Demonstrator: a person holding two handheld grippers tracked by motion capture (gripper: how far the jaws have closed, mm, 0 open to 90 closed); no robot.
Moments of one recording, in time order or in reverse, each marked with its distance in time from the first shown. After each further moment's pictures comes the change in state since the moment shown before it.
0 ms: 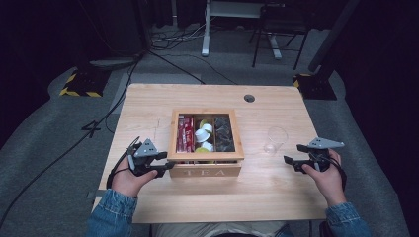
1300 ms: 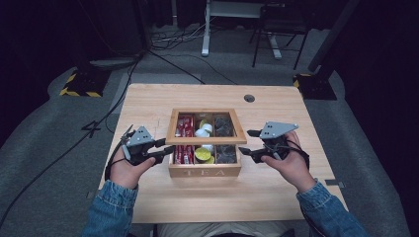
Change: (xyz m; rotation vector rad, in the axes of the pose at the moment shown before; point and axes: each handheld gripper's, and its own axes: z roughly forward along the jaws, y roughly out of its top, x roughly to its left) left arm 0.007 0.027 -0.016 -0.135 0.024 -0.040; right arm 0.120 0.122 0.025 -0.078 0.235 -0.383
